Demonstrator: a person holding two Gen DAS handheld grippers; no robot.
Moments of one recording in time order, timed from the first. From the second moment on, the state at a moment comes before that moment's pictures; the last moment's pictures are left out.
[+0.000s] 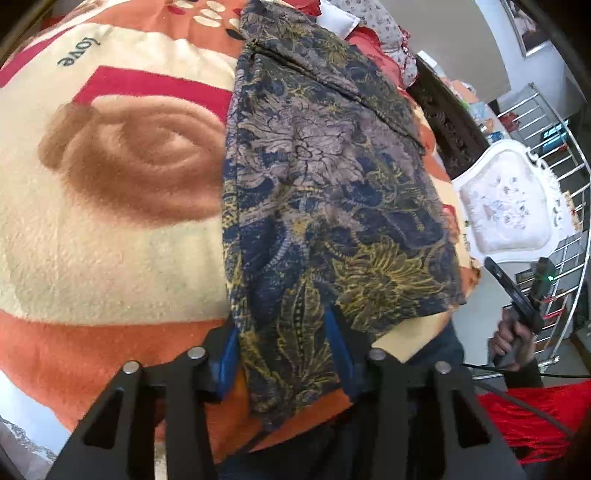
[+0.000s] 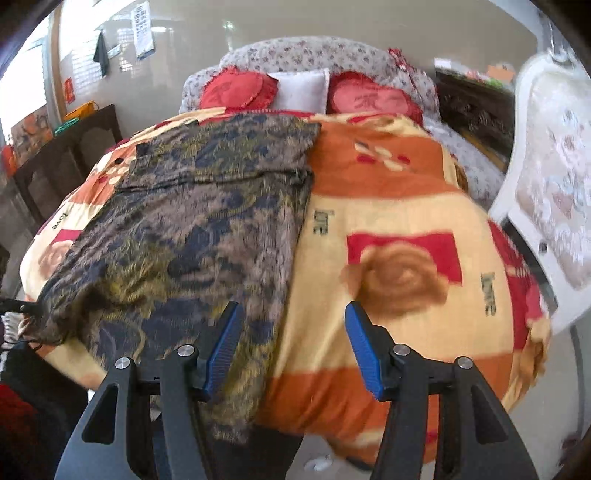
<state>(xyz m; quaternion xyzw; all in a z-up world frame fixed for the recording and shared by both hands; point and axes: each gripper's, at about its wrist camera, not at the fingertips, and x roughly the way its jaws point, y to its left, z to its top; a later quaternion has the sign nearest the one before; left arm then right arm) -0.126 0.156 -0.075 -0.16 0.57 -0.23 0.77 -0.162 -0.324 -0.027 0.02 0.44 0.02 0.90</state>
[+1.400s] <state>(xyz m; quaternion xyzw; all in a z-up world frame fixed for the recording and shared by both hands) -0.129 0.148 -0.076 -0.18 0.57 -0.18 0.78 -0.183 -0.343 -0.104 0.29 0.46 0.13 0.83</state>
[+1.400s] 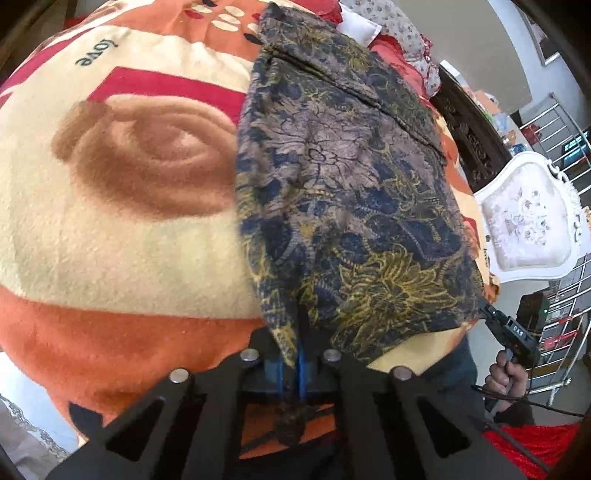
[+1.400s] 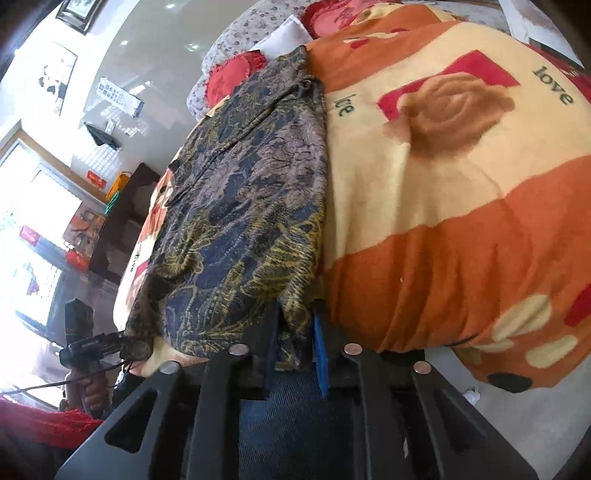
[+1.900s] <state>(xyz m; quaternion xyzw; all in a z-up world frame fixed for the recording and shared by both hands) -0.169 0.203 -0.024 -0.20 0.55 -0.22 0.78 -0.235 -0.373 -0.012 0.21 0.42 0.18 0.86</state>
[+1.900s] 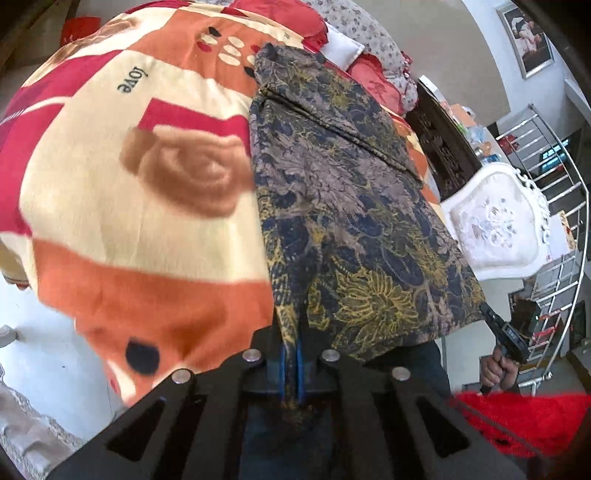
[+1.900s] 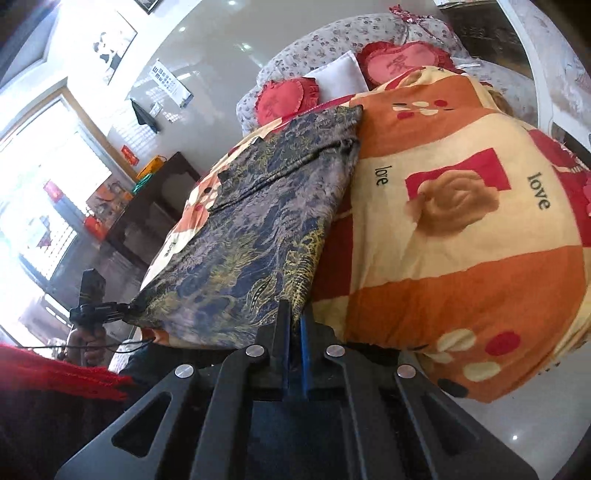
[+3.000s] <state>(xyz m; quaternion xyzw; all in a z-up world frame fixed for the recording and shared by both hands) 0.167 0.153 0.011 -0.25 0.40 -0.11 0.87 0.079 -0.413 -0.014 0.26 0.36 0.09 0.89</state>
